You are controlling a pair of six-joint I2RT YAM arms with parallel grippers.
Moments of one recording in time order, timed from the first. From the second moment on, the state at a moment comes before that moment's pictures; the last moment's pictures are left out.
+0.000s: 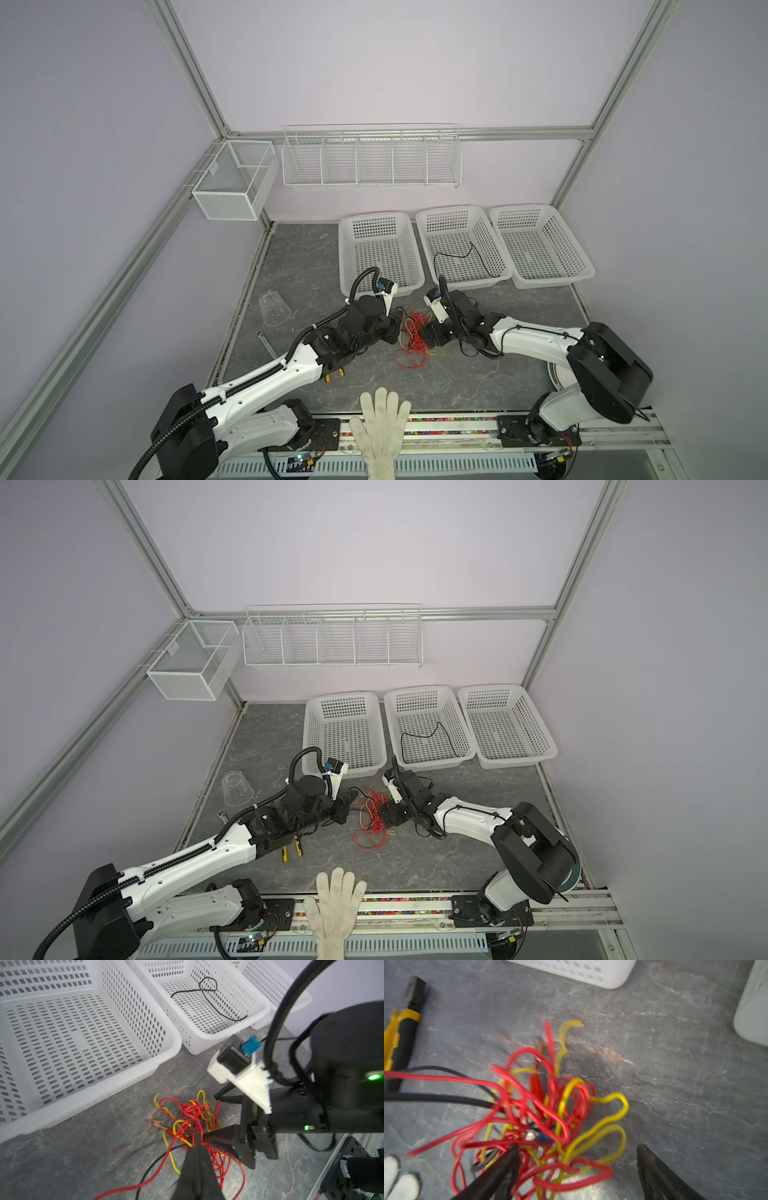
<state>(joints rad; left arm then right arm) -0.91 1.10 0.74 -0.18 -0.07 -0.39 0.76 1.56 0.73 -0.09 -0.08 0.26</state>
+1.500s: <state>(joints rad) -0.92 0.70 0.96 -0.44 -0.29 -0.28 0.77 1.19 0.68 -0.28 0.14 0.26</state>
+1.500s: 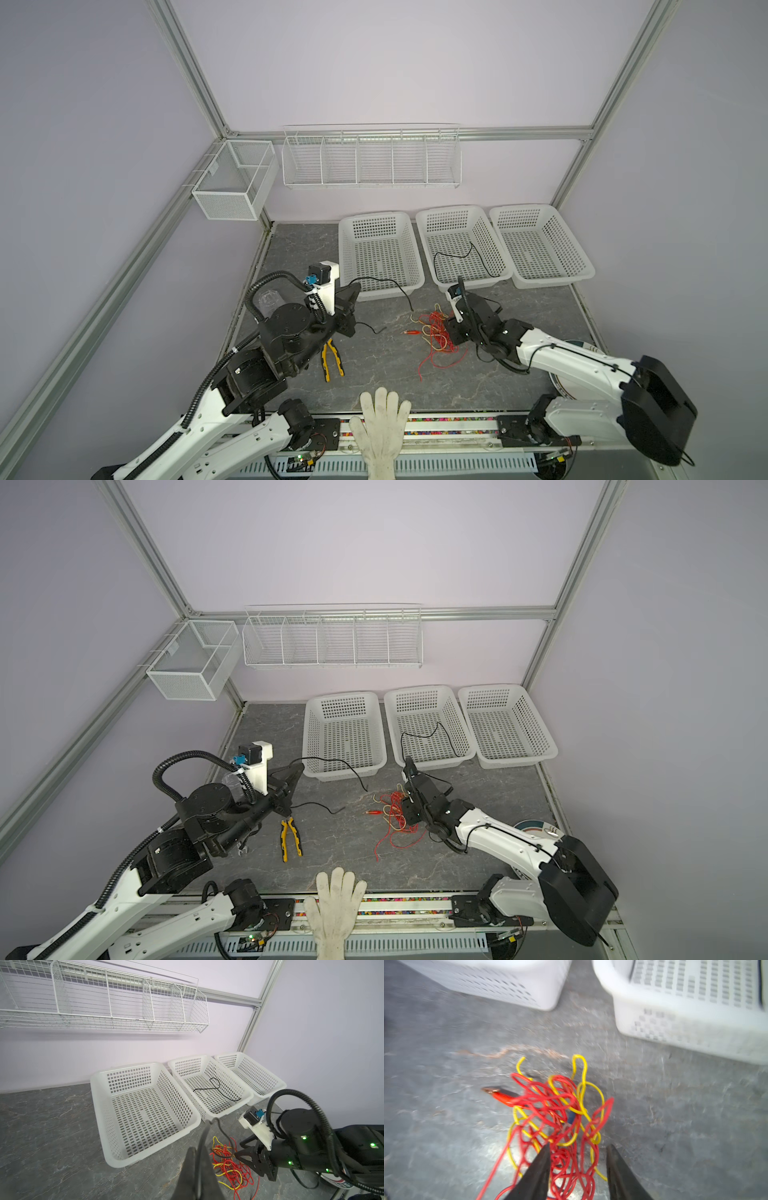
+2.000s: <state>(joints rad) -0.92 0.98 0.96 -0.31 -0.06 -0.25 0.77 1.00 0.95 -0.30 -0.27 -0.05</state>
